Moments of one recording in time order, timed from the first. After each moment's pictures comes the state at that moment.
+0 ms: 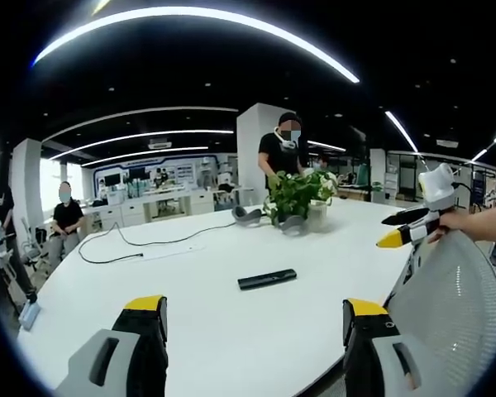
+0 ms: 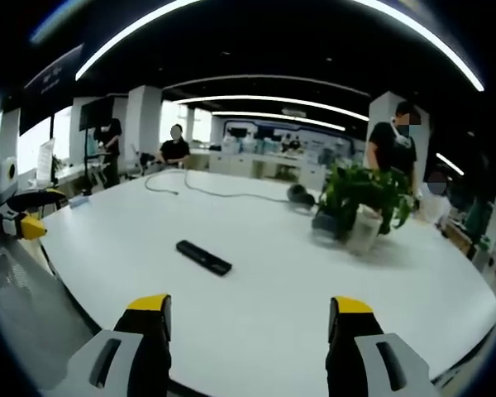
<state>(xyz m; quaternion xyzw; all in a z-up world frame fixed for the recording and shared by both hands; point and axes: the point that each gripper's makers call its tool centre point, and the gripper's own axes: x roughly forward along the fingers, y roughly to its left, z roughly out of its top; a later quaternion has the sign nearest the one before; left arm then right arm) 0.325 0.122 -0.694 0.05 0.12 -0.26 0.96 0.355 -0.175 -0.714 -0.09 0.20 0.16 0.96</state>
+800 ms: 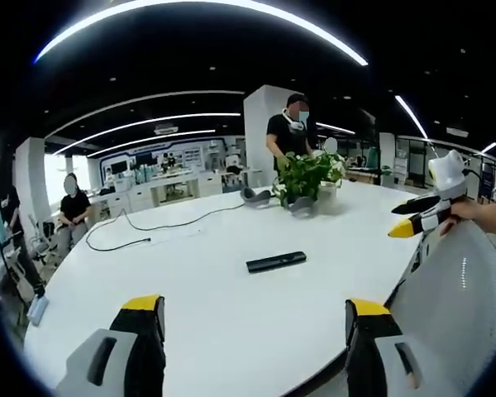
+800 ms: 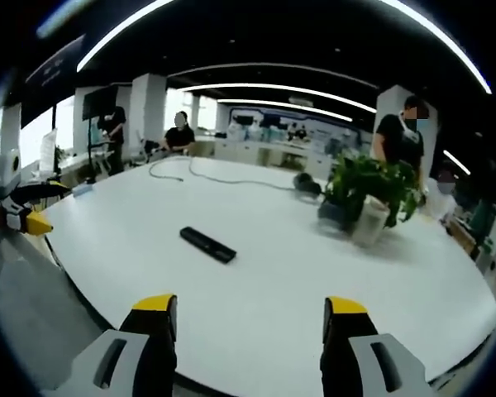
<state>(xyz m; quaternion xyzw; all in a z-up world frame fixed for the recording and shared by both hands) 0.328 0.127 -0.708 0.06 0.17 -0.23 0.96 0.357 -0.175 -0.728 -0.09 0.23 0.19 0.95</state>
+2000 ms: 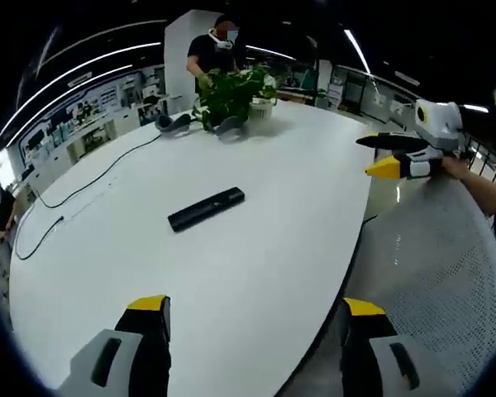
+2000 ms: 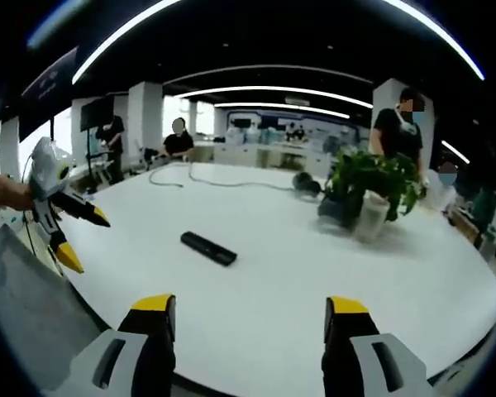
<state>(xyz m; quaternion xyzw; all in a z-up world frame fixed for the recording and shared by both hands) 0.367 0.053 -0.775 0.14 0.38 -0.42 0.81 0.358 -0.187 -0.730 -0.07 0.23 0.17 0.96</state>
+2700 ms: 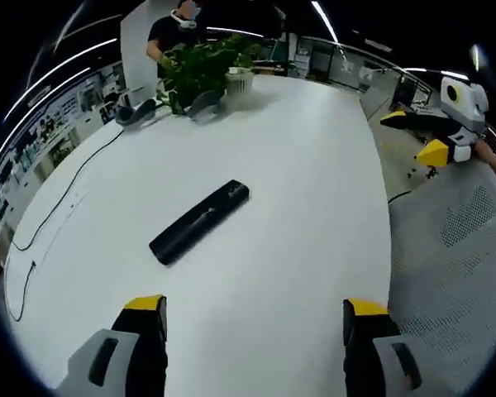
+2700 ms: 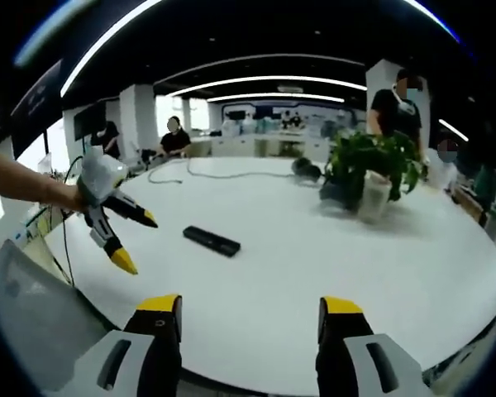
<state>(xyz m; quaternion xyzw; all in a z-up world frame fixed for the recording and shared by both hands) 0.445 0.021 -0.824 0.23 0.40 -0.47 0.75 0.355 -0.185 -0.744 -0.03 0.27 0.17 0.95</state>
